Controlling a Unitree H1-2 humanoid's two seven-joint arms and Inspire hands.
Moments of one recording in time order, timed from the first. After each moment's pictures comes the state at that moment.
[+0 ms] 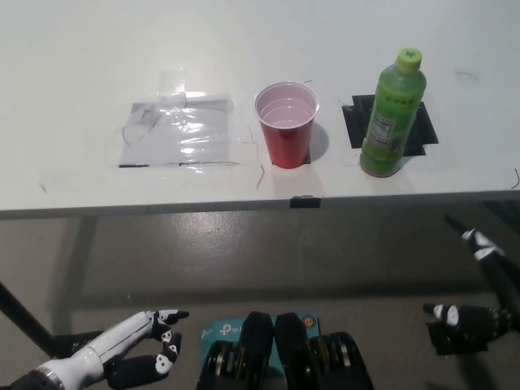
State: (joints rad) left_arm -0.09 0.59 -0.32 -0.33 0.15 0.41 -0.43; right_arm -0.07 -0.38 0.11 -0.33 -0.37 0.28 0.17
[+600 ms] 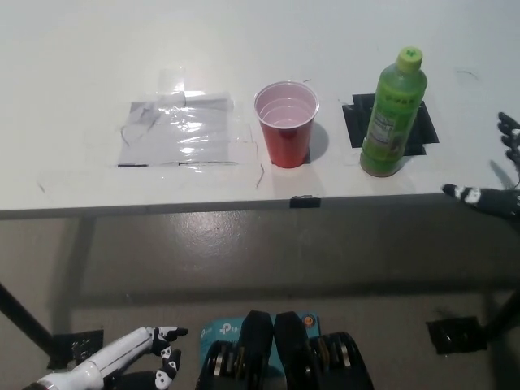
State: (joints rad) left_arm -0.06 0.59 -0.33 -0.33 0.17 0.41 -0.46; right_arm -0.44 -0.20 -0.17 -0.03 -0.26 0.46 0.19
